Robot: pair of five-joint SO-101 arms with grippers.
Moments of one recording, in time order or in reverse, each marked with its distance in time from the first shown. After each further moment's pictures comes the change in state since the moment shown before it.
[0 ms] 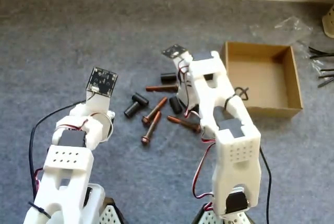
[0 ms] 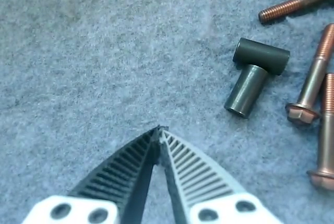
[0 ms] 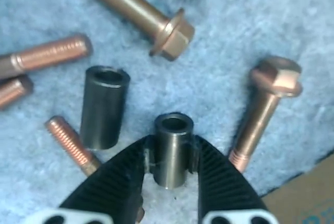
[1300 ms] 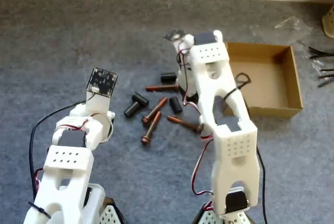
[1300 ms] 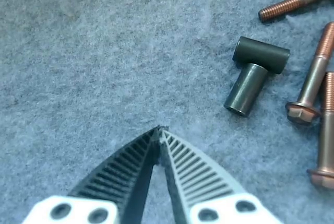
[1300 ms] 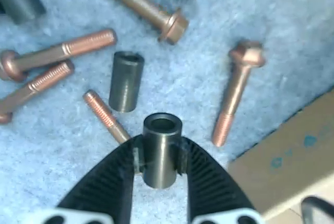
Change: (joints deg) left arm 0.0 0.0 0.3 0.0 0.0; right arm -0.7 1.2 -26.7 22.7 -1.7
